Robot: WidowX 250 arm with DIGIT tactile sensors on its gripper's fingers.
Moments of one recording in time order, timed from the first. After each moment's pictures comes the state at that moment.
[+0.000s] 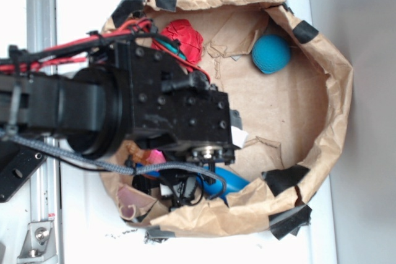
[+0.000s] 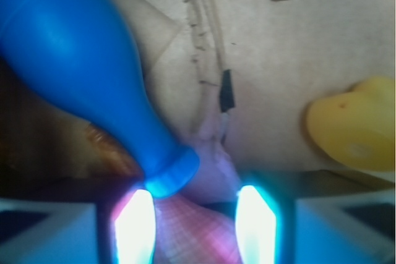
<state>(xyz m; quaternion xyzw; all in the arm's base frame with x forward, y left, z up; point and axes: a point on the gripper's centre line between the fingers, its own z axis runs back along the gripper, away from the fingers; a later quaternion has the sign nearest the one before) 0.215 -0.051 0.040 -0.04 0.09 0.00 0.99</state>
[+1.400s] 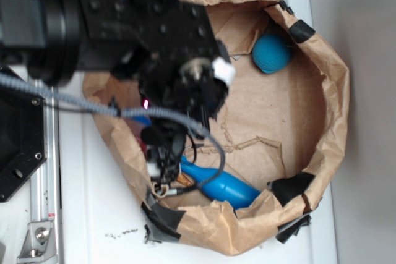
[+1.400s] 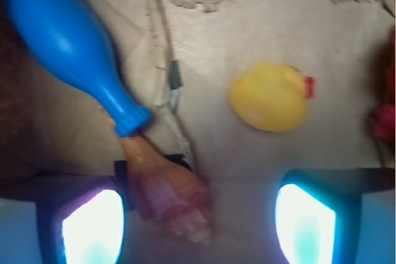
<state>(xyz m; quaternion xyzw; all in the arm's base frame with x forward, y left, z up) 0.213 -0.026 0.065 -0.10 0.09 0.00 0.99</state>
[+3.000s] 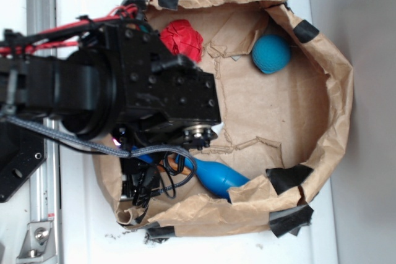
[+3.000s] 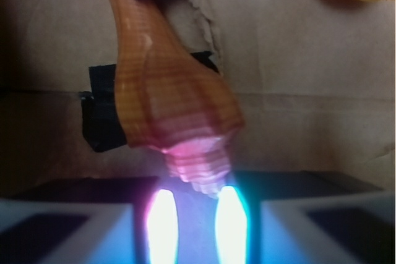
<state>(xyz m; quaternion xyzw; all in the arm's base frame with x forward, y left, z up) 0.171 -0.047 0.041 -0.07 0.21 -0.05 0.97</state>
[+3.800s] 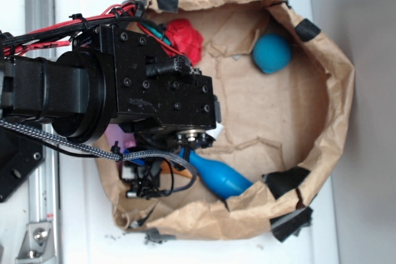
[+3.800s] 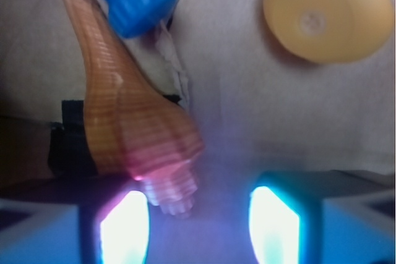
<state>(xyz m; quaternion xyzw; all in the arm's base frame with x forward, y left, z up) 0.190 -0.041 0.033 -0.04 0.14 -0.09 0.98</state>
